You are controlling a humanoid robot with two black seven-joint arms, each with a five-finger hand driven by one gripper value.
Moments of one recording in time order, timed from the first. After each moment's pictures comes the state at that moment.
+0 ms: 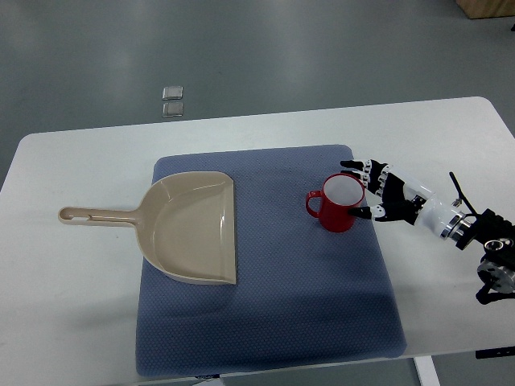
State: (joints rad) left arm -0.03 0.00 0.06 -0.31 0.09 -0.02 0.10; right arm 0.42 -0.40 0.76 0.88 -0.86 0.42 0.61
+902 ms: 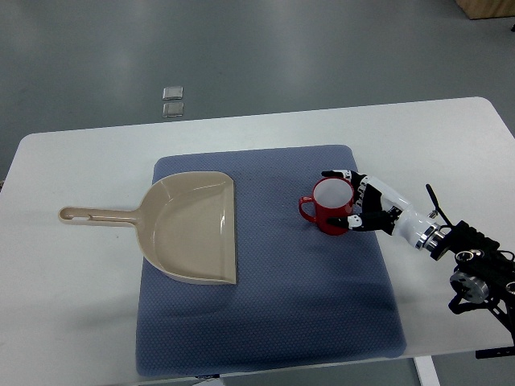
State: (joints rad) left arm -0.03 0.00 0.06 -0.31 0.09 -0.02 0.10; right arm 0.42 -0.30 0.73 0.83 -0.88 0.35 0.61
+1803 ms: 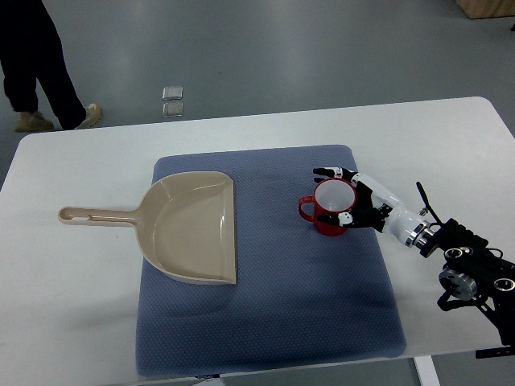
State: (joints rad) left arm -0.03 0.00 0.06 -0.31 0.09 -0.02 0.10; right arm 0.44 -0.26 0.73 0.80 -0.88 0.35 0.61
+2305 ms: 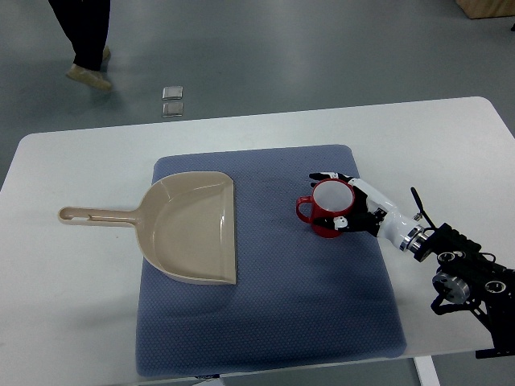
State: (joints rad) left arm -0.03 0.00 0.06 -0.31 0.09 -0.02 0.10; right arm 0.45 -0.22 0.73 0.76 -0.88 0.35 0.61
